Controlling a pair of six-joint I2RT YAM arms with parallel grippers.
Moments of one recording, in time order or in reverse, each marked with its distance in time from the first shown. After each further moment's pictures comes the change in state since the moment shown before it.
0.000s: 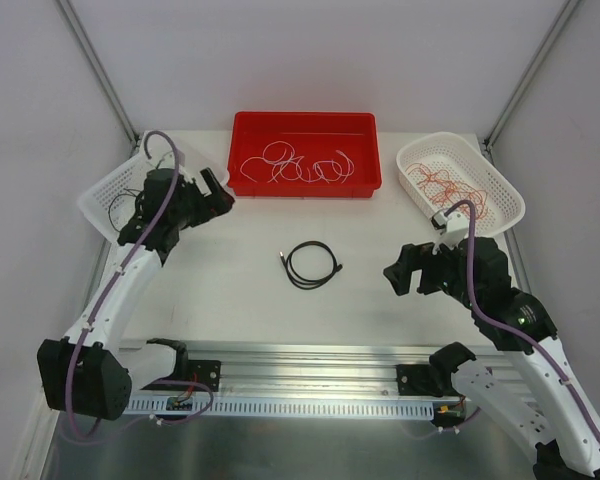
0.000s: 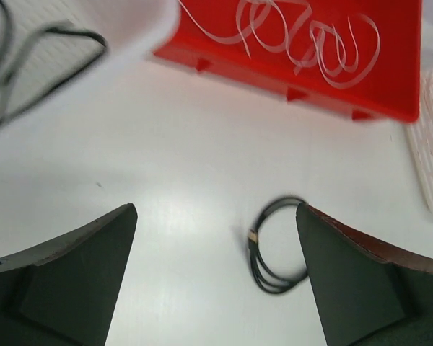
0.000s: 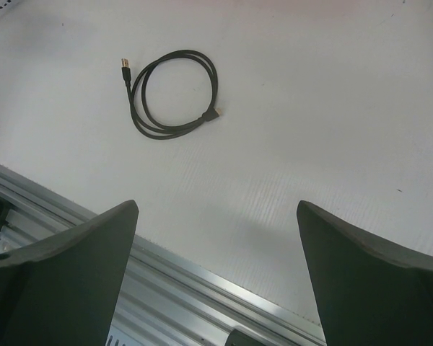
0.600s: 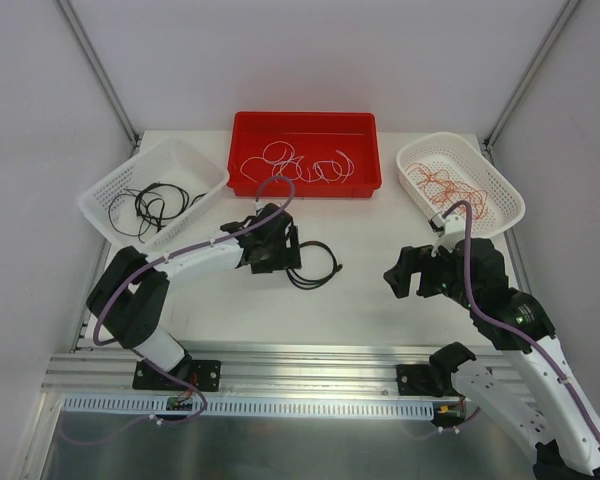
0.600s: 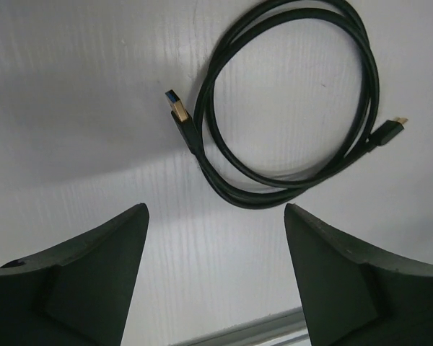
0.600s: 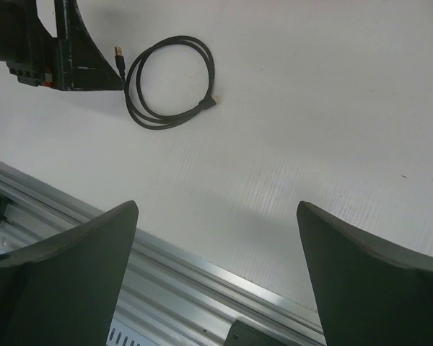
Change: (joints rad) left arm -0.581 0.404 -0.001 -0.079 -0.122 -0.224; right arm 0.000 0.003 -0.014 -0.024 0.001 0.019
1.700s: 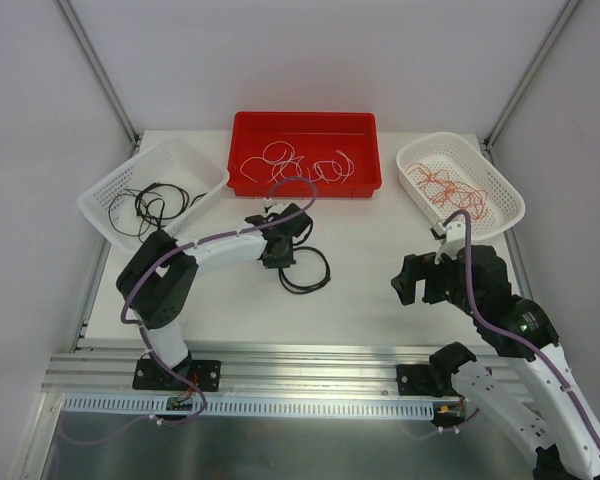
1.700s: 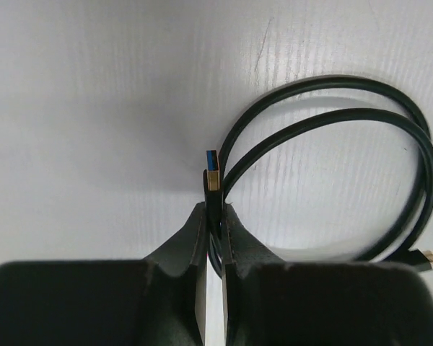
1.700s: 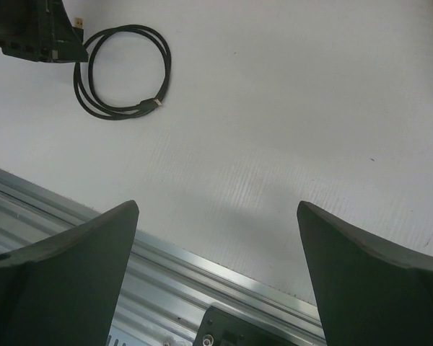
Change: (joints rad) left arm -0.072 0.257 0.179 -0.130 -0.252 -0.032; right arm 0.000 -0.048 -0.018 -0.065 0.060 -0.064
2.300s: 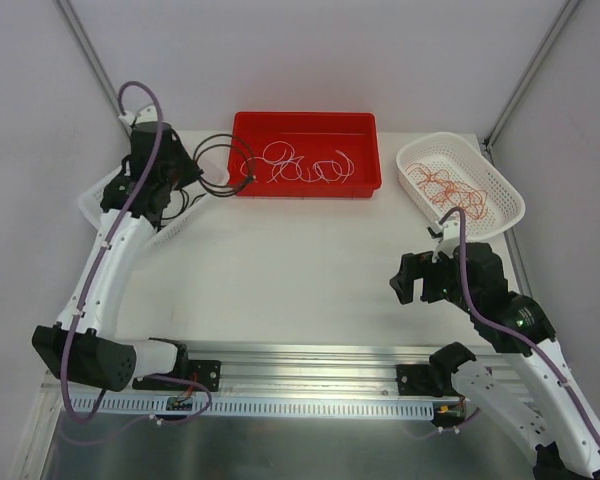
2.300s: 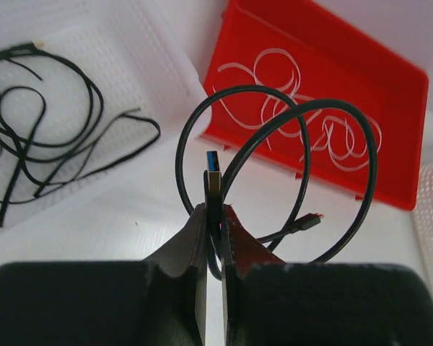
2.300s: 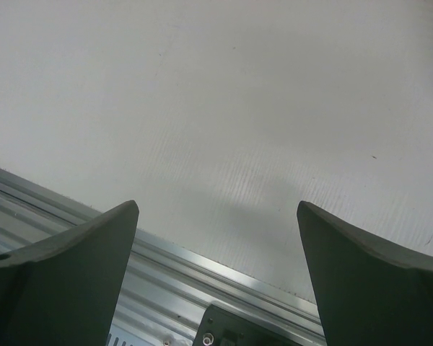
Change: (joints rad) left arm 0.538 -0.504 0.246 -0.085 0.095 0.238; right arm 0.000 0.022 0.000 0.000 -0.002 0.002
